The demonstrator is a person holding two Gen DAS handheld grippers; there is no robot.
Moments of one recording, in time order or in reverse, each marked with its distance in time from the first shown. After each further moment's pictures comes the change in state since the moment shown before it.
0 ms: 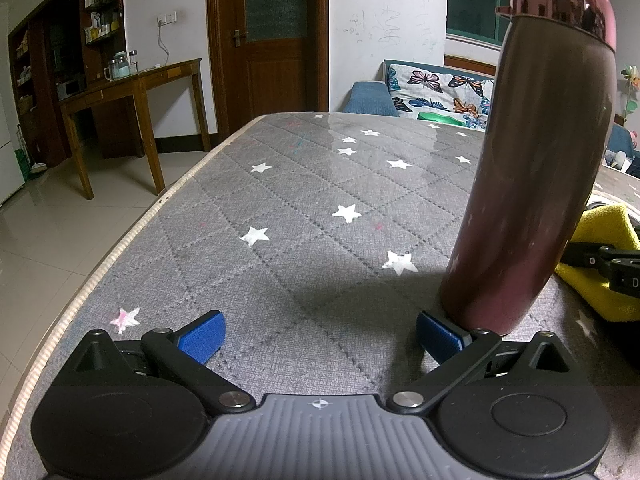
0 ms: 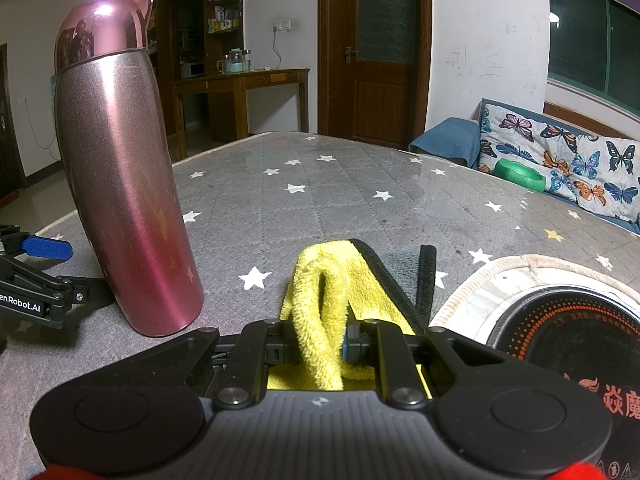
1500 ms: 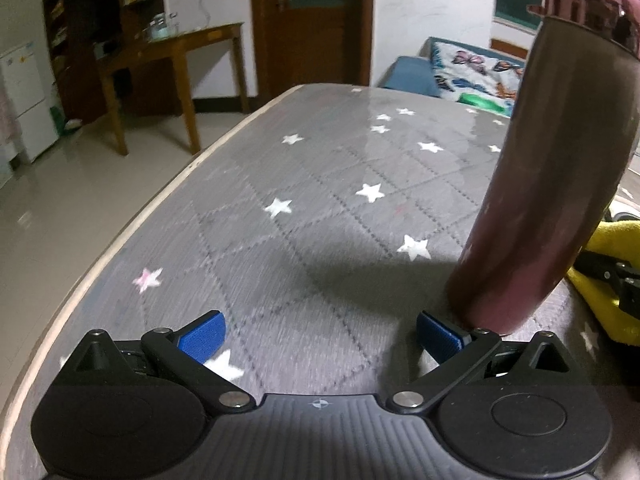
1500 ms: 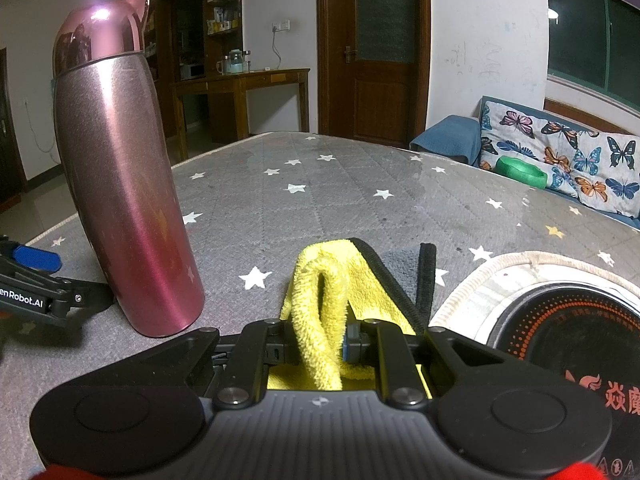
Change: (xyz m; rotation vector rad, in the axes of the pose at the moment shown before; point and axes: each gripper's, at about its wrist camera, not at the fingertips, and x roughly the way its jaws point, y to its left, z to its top) left arm -0.006 -0.011 0.008 -0.111 0.114 0.120; right arm -0.002 -0.005 -0.001 0.015 0.001 0.010
